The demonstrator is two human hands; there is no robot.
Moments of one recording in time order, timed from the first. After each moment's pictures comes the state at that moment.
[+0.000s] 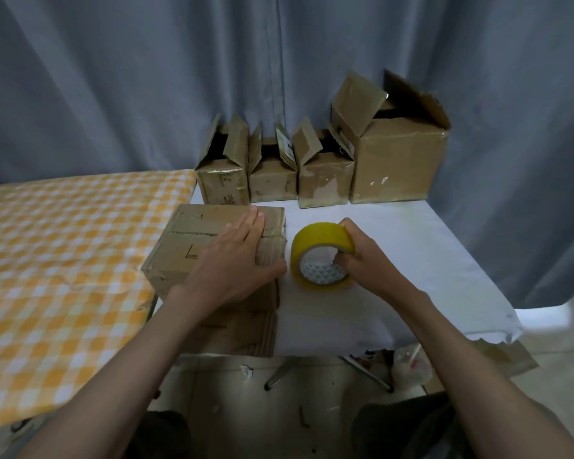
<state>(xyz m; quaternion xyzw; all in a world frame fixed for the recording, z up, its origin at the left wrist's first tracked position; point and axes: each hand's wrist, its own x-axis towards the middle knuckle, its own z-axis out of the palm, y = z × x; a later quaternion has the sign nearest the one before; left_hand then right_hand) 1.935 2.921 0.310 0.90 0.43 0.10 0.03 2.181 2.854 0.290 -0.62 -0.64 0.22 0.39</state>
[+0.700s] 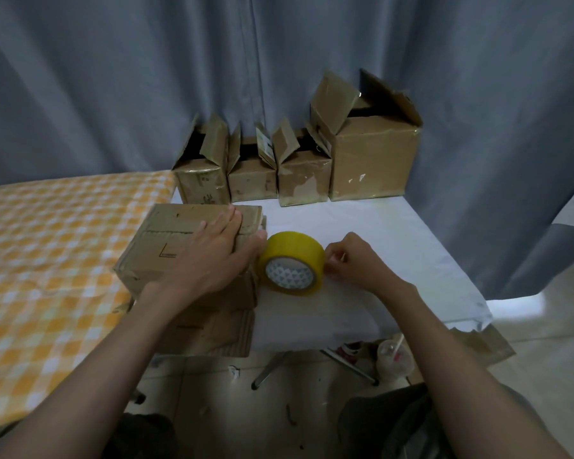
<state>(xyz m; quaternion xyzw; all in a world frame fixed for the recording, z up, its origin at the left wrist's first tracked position) 1.947 2.911 0.327 0.86 0.48 0.12 0.11 2.213 2.852 0.271 -0.69 -0.63 0.22 0.29</state>
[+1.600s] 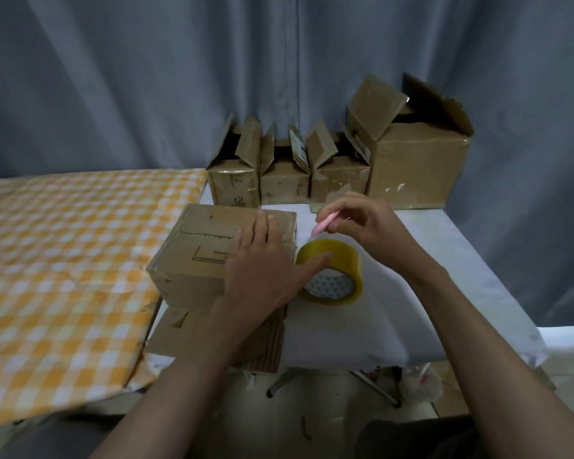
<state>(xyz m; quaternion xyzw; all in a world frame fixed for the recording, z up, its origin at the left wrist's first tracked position) 1.980 2.897 0.315 0.81 0.57 0.13 0.03 2.176 2.878 0.348 -0.49 -0.72 0.22 0.44</state>
